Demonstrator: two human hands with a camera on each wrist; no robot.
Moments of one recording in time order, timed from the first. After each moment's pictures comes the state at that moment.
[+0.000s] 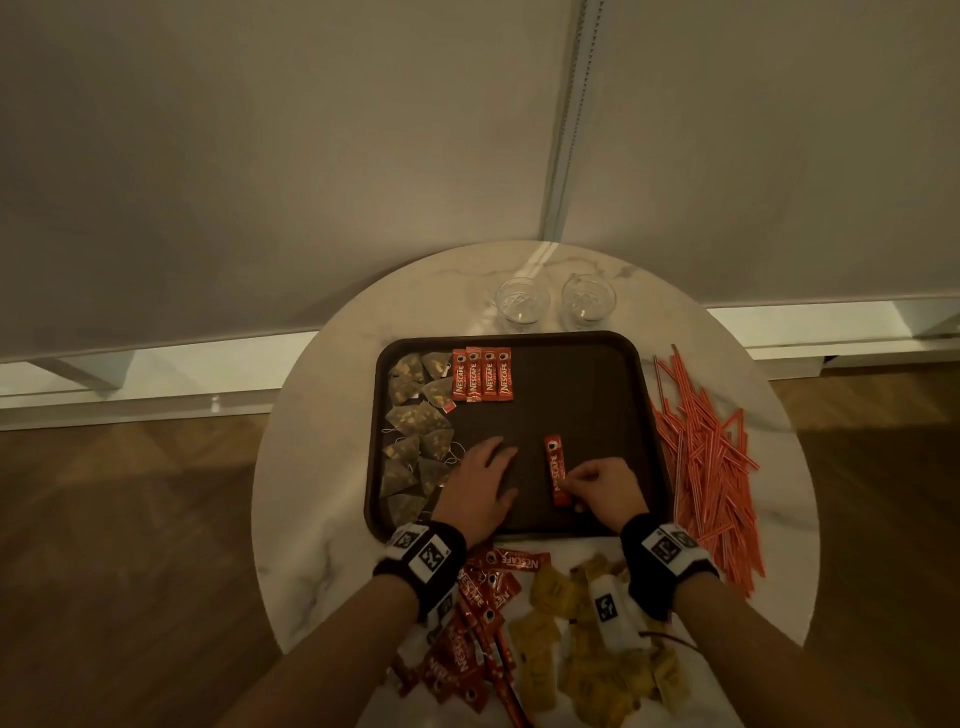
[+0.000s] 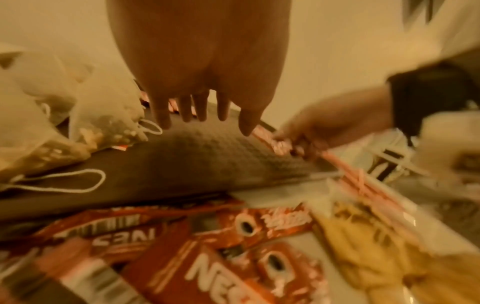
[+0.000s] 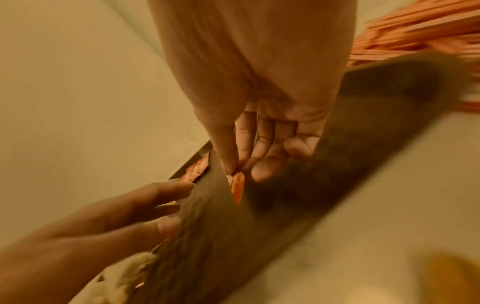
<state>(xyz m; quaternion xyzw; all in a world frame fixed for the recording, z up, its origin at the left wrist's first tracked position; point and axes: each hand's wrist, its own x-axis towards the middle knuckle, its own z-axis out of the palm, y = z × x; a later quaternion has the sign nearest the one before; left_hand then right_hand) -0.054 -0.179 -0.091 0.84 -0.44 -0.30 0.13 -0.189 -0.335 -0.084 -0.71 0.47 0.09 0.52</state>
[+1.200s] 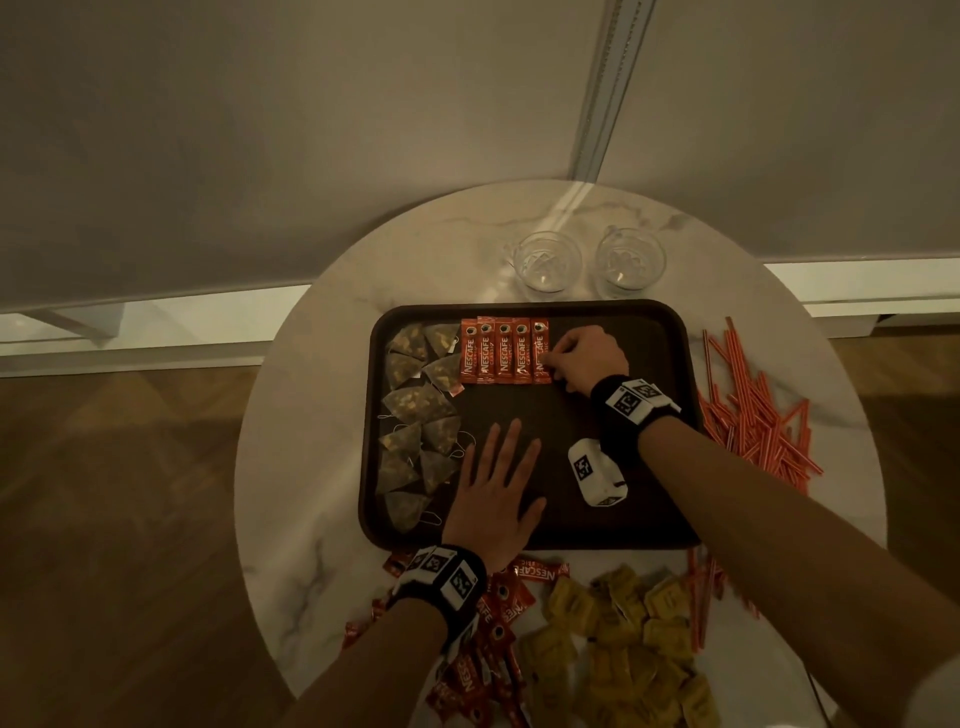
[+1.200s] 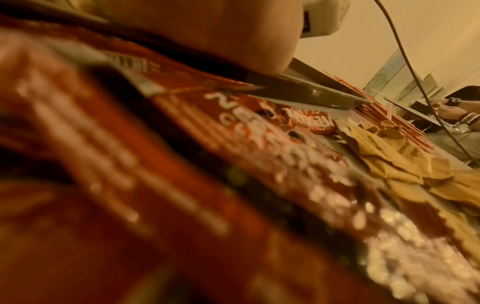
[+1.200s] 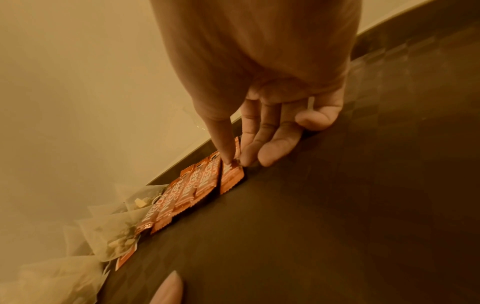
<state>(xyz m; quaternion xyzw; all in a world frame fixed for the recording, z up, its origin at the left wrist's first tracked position) -0.069 -0.178 -0.148 0.84 -0.48 -0.24 0.02 -0.036 -0.412 -0.110 -0.79 0.45 0.11 0.41</state>
